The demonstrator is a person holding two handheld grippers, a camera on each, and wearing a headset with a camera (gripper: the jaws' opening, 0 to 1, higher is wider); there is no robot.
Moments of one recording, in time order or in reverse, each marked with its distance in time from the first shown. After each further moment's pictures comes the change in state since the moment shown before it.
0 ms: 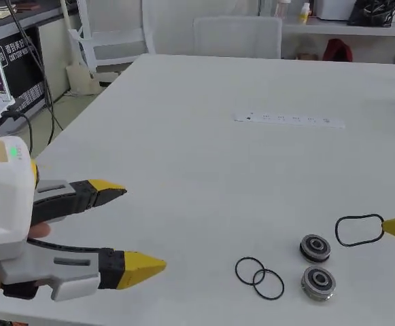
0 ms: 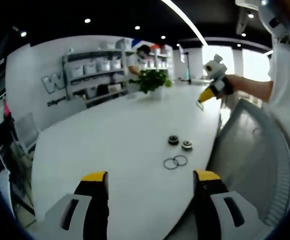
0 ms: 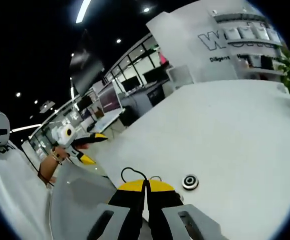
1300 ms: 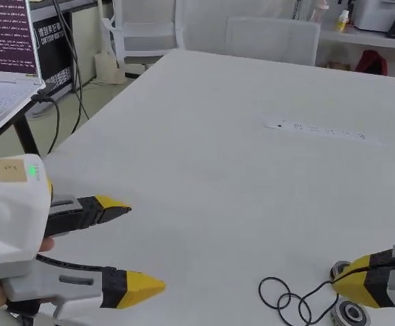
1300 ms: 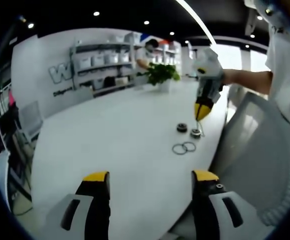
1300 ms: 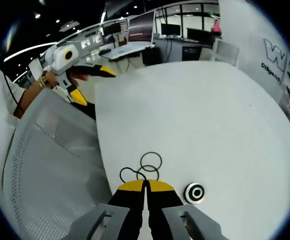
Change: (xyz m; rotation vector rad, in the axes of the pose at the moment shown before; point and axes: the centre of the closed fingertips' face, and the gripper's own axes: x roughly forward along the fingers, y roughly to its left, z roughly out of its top) left arm -0.005 0.019 -0.042 -0.062 0.041 0.045; right arm 0.096 0.002 -0.053 -0.426 0.508 0.043
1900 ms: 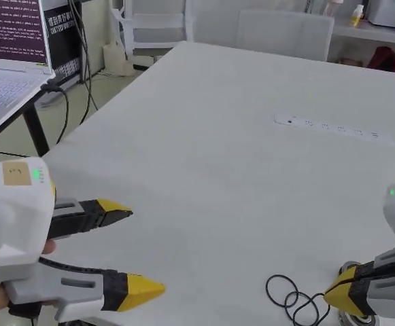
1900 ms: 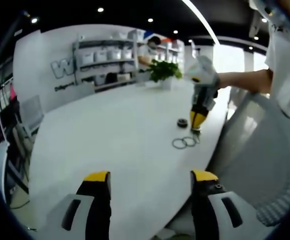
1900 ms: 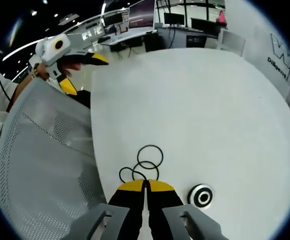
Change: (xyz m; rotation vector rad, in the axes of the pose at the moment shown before) left arm -0.001 -0.001 -0.014 -0.032 0.020 0.004; right arm 0.031 -0.008 -0.014 -0.002 0.089 0.036
